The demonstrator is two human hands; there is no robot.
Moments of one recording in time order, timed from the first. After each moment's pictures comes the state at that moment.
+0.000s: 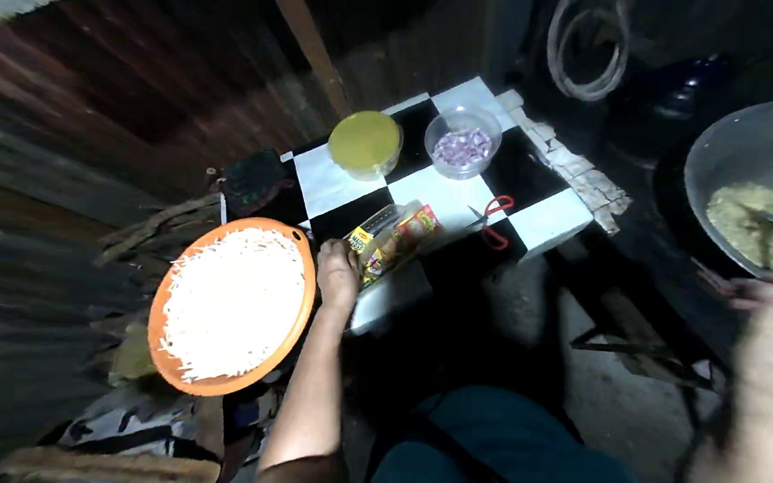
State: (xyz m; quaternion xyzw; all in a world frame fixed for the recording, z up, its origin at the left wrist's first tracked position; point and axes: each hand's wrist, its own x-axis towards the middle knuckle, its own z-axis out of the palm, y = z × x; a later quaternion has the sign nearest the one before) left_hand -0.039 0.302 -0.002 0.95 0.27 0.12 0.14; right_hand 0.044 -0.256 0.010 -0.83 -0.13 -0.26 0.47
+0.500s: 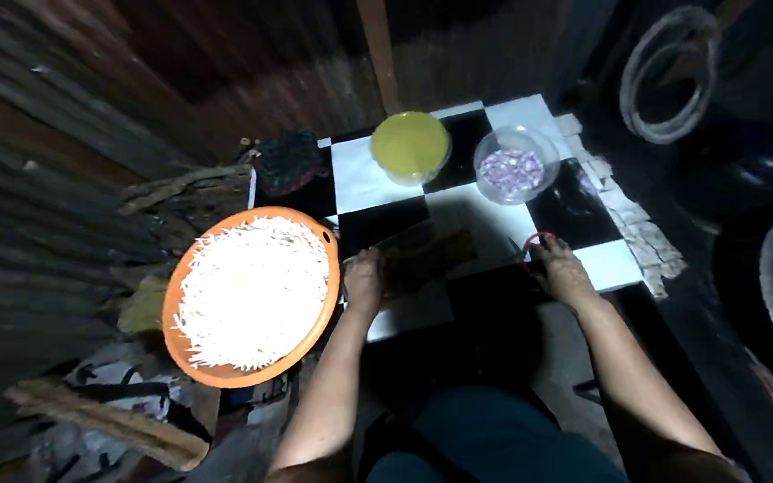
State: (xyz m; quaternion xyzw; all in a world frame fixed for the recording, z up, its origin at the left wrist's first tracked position) left_hand -0.017 0.320 -0.020 0.92 0.35 0.04 0.14; right_hand 0.216 -0.007 -0.075 -0.92 -0.34 0.12 0.15
